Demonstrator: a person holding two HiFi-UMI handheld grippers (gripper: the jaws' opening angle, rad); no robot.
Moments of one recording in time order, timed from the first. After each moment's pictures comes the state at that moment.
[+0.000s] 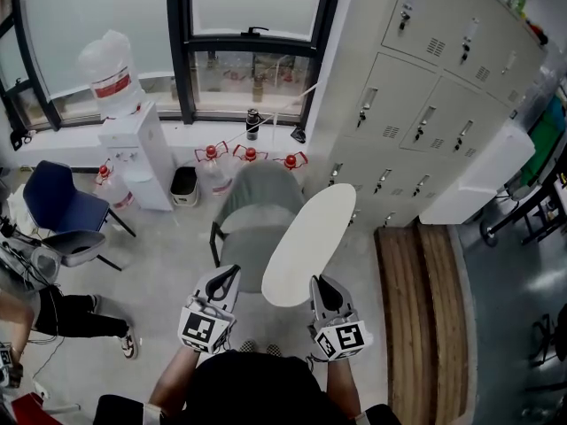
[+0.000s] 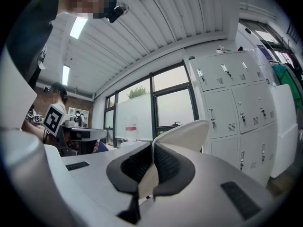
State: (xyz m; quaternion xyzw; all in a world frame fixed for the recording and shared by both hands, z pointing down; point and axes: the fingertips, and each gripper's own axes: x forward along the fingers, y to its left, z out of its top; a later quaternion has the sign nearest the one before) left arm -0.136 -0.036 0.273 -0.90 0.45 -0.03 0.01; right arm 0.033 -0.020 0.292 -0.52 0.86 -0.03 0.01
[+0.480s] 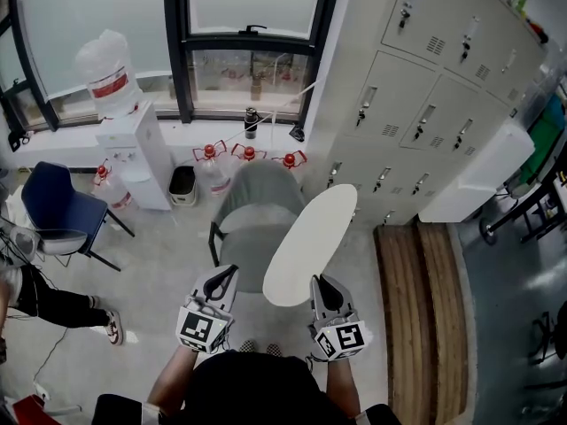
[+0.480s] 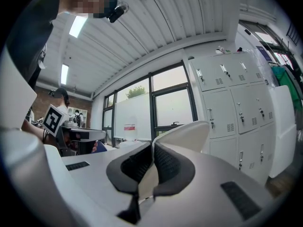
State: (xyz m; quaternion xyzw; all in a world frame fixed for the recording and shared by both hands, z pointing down) left arm -0.140 -0.044 0.278 -0.90 0.44 -0.03 0.00; right arm 0.035 -0.026 0.293 -0.52 0.85 -0.03 0.01
